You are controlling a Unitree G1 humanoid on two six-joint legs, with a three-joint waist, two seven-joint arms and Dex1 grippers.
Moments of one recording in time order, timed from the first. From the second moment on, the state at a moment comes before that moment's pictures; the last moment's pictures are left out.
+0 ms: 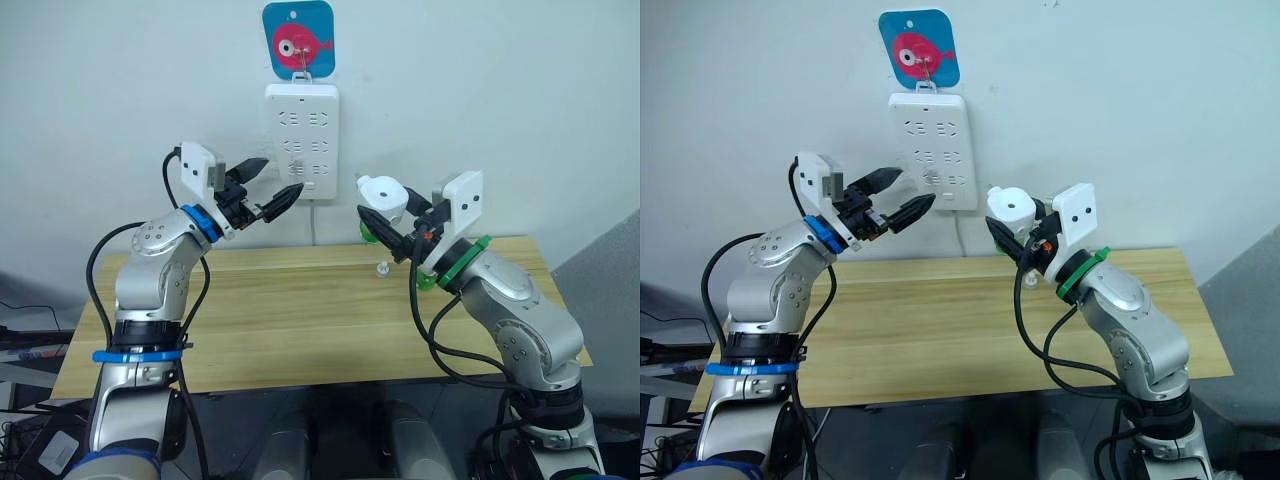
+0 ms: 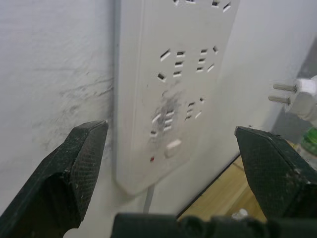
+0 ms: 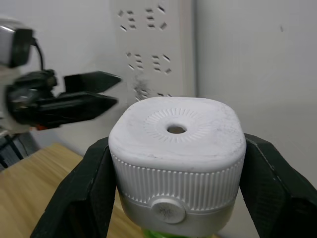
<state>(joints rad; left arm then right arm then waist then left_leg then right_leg) -0.66 0.48 0.13 0.17 -0.41 0.29 -0.79 -0.43 -0.28 0.06 -0.55 0.48 0.70 0.28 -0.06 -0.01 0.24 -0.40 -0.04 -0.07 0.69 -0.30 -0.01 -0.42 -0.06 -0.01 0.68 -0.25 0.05</state>
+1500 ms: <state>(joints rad) -0.90 0.44 0.08 0.55 -0.40 0.31 -1.11 -0.47 -0.26 0.08 -0.58 0.49 0.79 0.26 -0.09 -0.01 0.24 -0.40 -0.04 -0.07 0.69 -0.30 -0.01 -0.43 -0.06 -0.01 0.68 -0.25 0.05</state>
